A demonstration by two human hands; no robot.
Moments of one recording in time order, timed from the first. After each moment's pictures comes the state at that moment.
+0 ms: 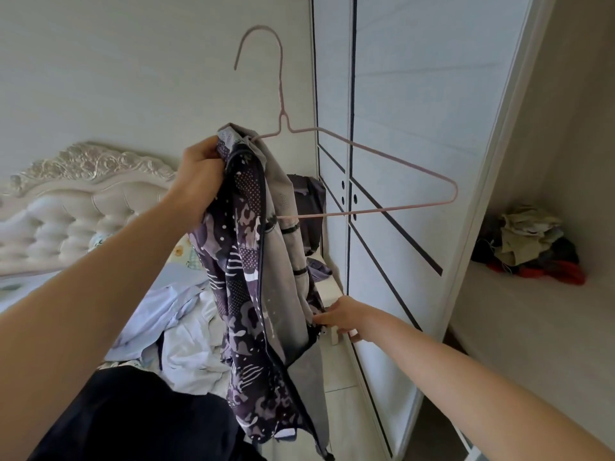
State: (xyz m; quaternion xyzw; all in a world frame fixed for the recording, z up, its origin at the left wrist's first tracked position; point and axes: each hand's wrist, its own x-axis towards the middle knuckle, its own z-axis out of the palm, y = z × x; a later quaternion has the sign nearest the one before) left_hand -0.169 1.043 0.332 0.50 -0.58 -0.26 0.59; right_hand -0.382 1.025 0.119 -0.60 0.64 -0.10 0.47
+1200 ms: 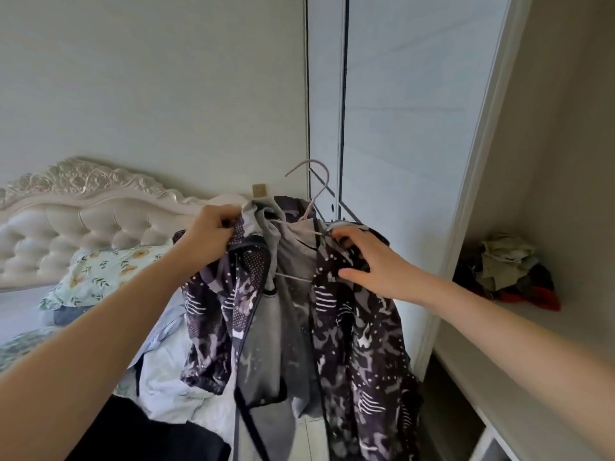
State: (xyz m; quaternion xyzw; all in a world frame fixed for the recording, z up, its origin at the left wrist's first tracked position) left_hand -0.160 1.043 0.291 0.52 -0.73 -0.14 0.43; right_hand -0.450 1.042 0.251 -0.86 0.42 -0.26 0.13
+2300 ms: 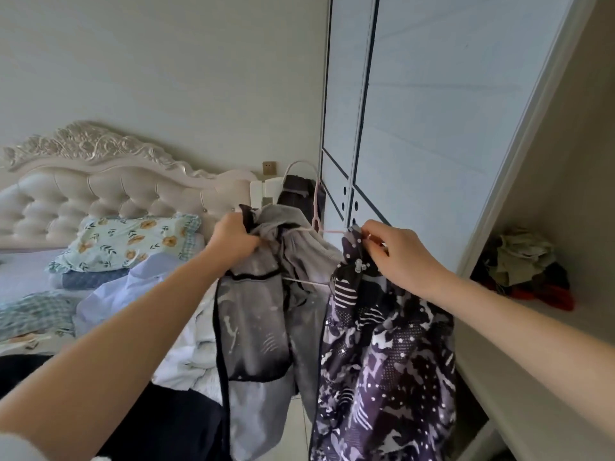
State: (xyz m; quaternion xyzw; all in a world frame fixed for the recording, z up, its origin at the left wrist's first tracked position) left_hand -0.158 1.007 0.228 0.67 -0.62 -0.17 0.37; right_hand -0.440 1.045 0.240 -0.82 0.45 -0.33 0.13
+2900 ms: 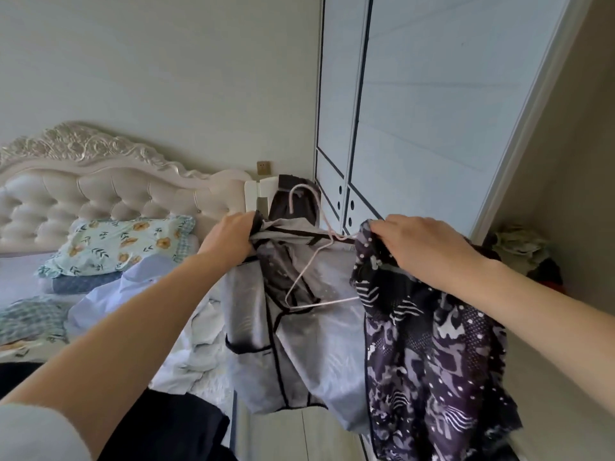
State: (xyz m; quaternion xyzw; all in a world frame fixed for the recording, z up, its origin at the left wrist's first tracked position) left_hand -0.144 0.986 0.219 0.63 -0.74 0.02 0.23; right_hand -0.451 1.063 0.274 -0.85 0.48 -0.09 -0.18
